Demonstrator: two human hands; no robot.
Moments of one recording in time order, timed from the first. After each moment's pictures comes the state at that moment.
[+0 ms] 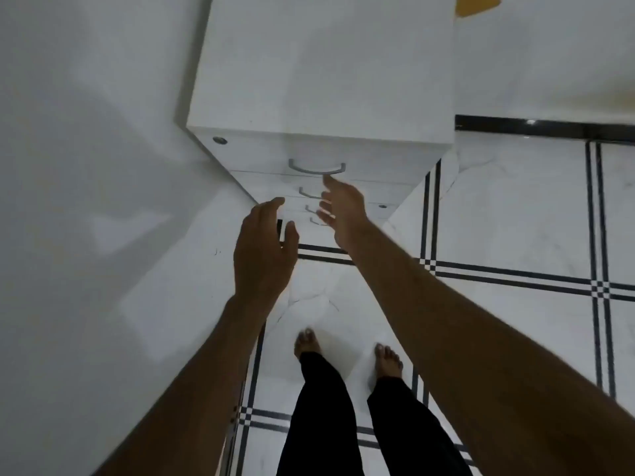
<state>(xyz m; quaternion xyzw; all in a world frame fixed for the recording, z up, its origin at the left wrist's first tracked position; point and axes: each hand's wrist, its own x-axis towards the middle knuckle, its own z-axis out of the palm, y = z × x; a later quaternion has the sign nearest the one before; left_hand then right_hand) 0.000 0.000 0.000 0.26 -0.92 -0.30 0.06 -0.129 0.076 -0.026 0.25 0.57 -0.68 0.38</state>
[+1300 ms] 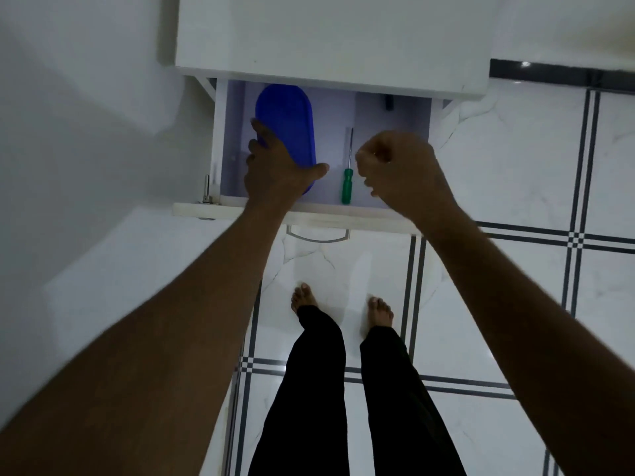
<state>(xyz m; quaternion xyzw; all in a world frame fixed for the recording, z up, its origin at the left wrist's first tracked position) -0.073 -0.043 -0.019 0.36 -0.87 -0.31 -0.14 -0.120 0.117 0.055 -0.08 0.89 -0.33 0.29</state>
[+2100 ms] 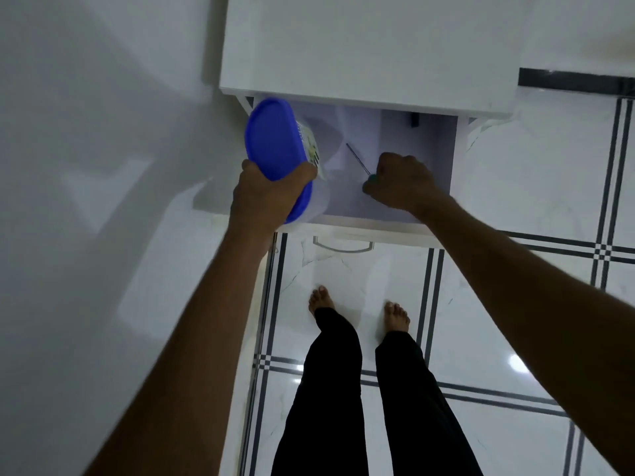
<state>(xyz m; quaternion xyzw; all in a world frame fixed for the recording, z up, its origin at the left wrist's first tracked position) -0.022 -0.073 0.050 0.46 -0.73 -0.50 -0.08 -0.150 0.096 -0.013 -0.17 0.92 -0.10 0.34</state>
